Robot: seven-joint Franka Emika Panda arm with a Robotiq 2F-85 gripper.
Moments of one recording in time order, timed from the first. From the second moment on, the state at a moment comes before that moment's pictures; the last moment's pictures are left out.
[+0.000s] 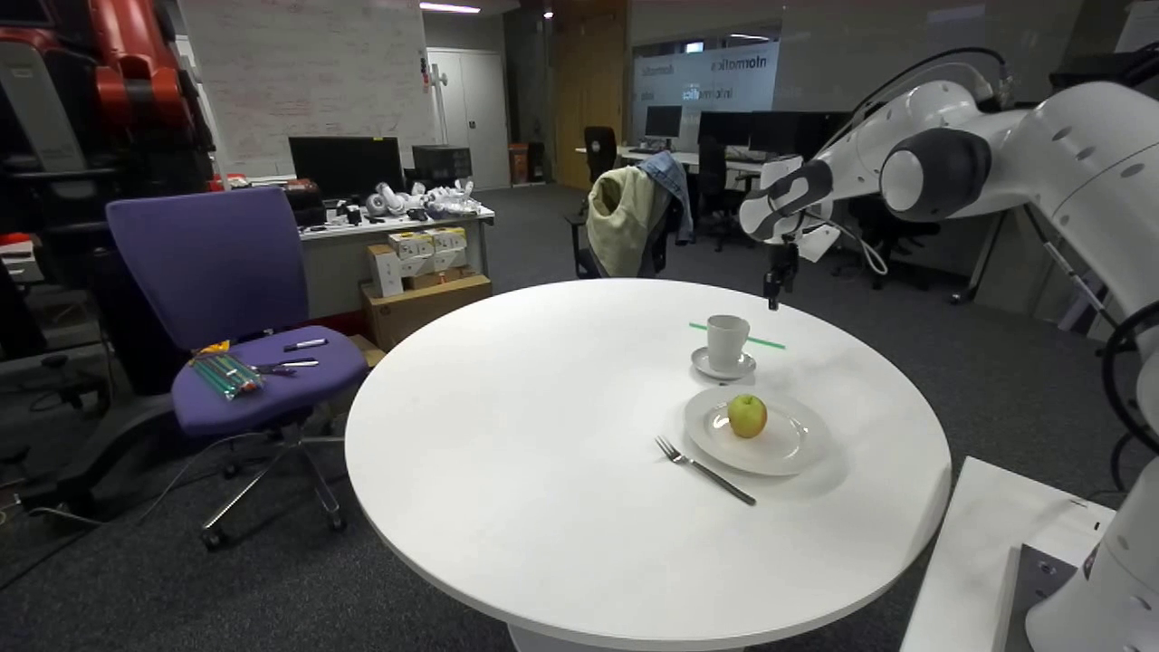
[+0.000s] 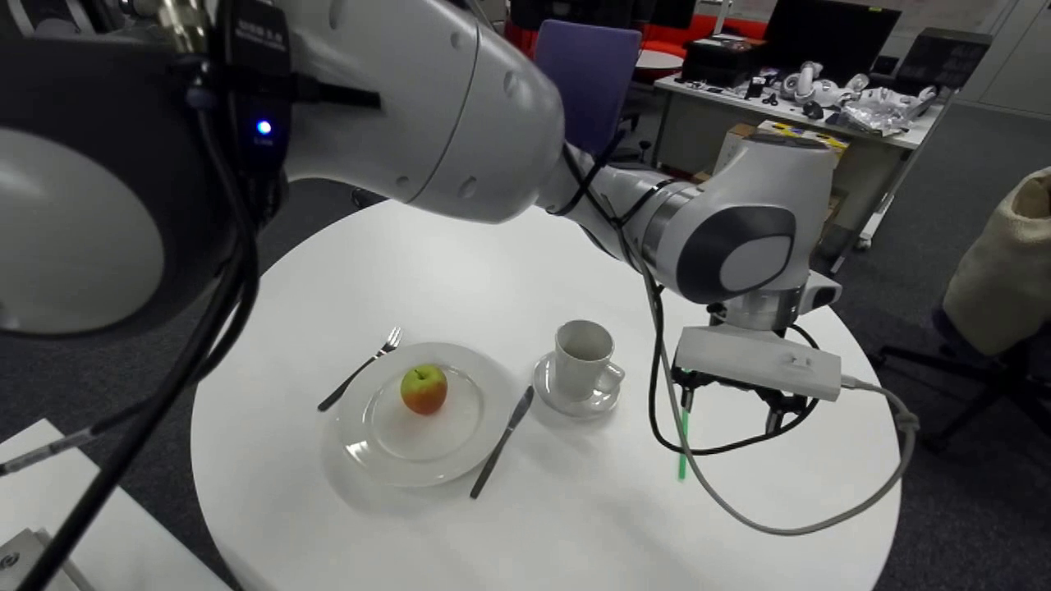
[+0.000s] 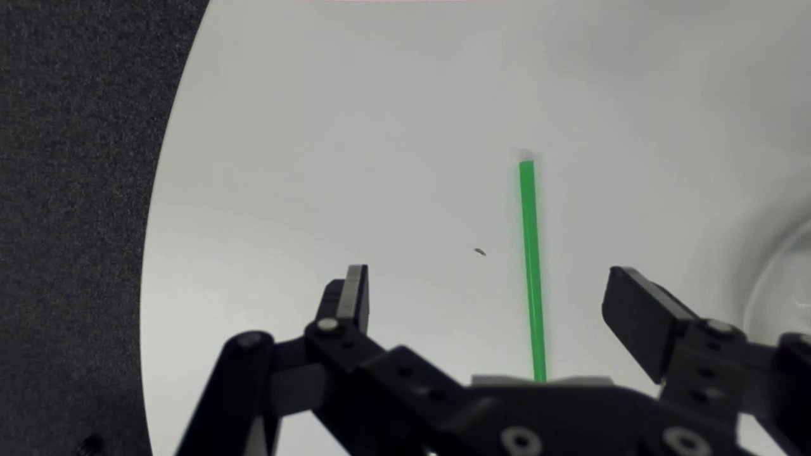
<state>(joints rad) -0.58 0.99 -0.18 -1.10 -0.07 2.15 -0.68</state>
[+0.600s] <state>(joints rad) -0.58 1.10 -0.14 -0.92 -0.07 2.04 -0.75</state>
